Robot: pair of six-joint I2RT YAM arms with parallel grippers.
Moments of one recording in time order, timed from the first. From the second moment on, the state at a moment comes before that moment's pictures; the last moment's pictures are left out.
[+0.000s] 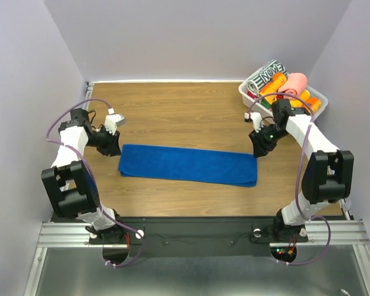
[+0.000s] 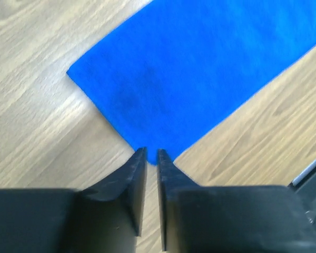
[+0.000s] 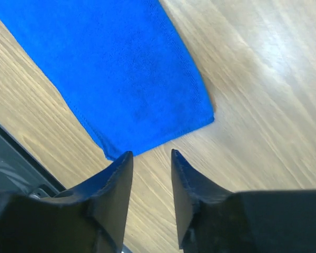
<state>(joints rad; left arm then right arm) 0.28 1.52 1.14 -0.96 0.65 0.87 0.03 1.61 1.27 -1.07 -0.49 -0.74</state>
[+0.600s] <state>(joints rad) 0.01 1.79 1.11 -0.71 0.44 0.36 0.17 1.76 1.10 -0.98 -0.37 -0.70</state>
